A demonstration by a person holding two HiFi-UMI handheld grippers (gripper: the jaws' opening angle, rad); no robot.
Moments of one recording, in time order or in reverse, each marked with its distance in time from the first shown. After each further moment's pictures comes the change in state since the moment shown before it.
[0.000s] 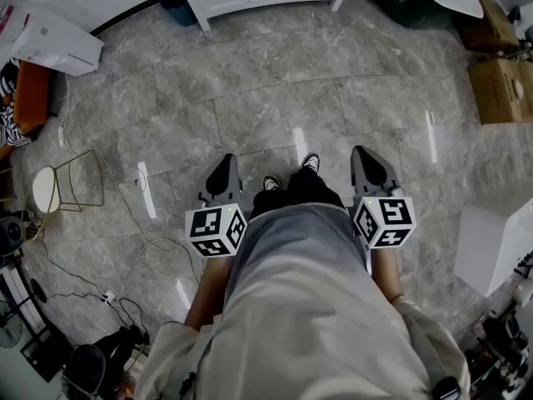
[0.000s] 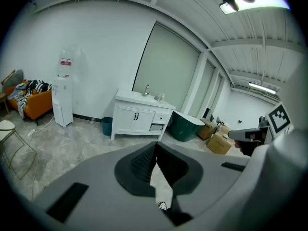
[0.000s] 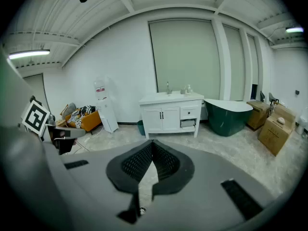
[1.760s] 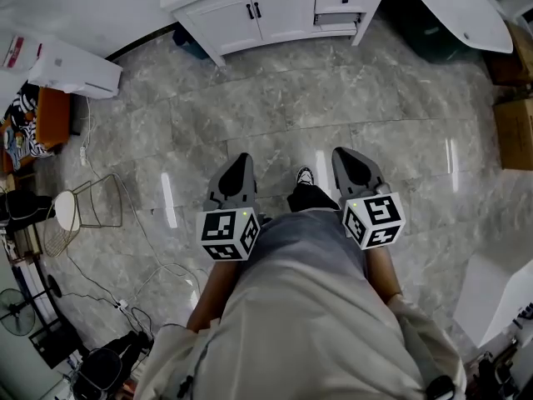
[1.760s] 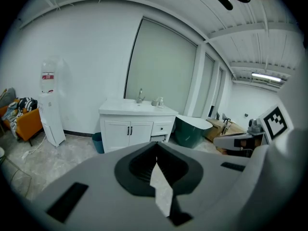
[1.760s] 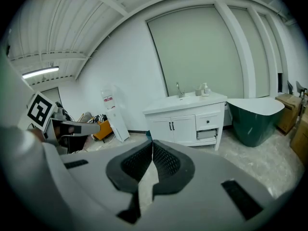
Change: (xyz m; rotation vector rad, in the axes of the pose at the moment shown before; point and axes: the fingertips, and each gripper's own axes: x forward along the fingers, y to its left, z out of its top) left arm 0.239 -0.052 0.150 0.107 -0.032 0.044; right arm 0.213 -0.106 0.135 0.007 -0.045 0.254
